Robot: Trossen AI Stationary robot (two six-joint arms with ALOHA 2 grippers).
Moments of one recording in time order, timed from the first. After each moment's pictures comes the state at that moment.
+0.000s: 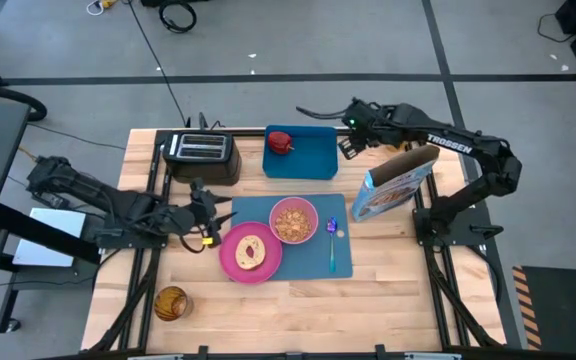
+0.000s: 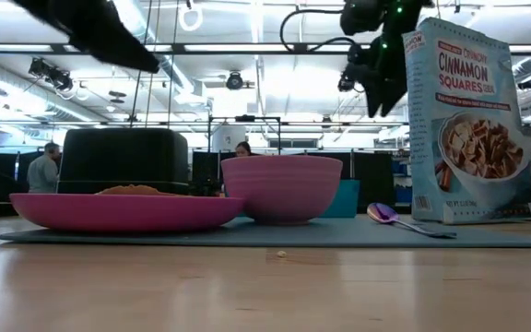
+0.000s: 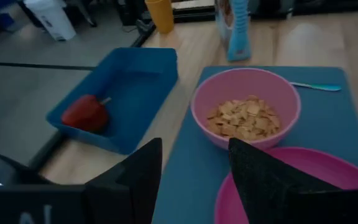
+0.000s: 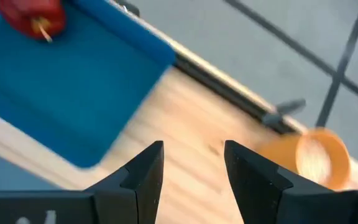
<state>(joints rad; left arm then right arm) -0.36 0.89 0.63 -0.29 -0.74 -0.20 -0.51 1.44 1.36 -1.05 0.42 0.40</state>
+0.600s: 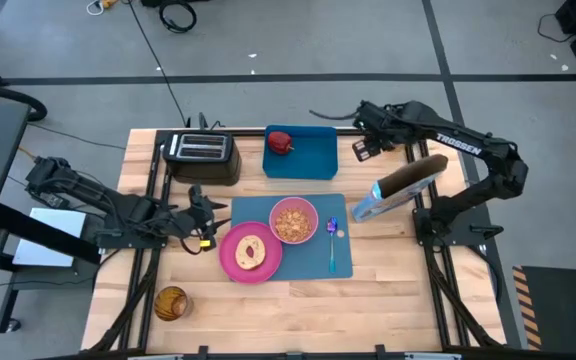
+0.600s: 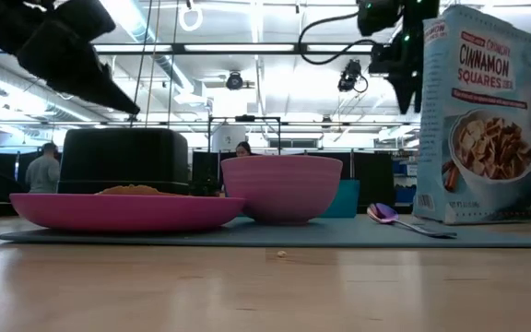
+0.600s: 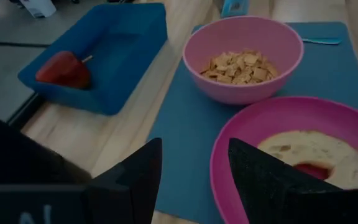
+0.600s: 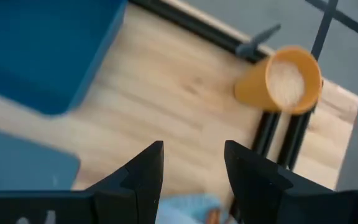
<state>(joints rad) -0.36 0.81 0.44 -0.26 -0.67 -0.25 -0.52 1.37 1.36 -1.34 0.38 0.61</state>
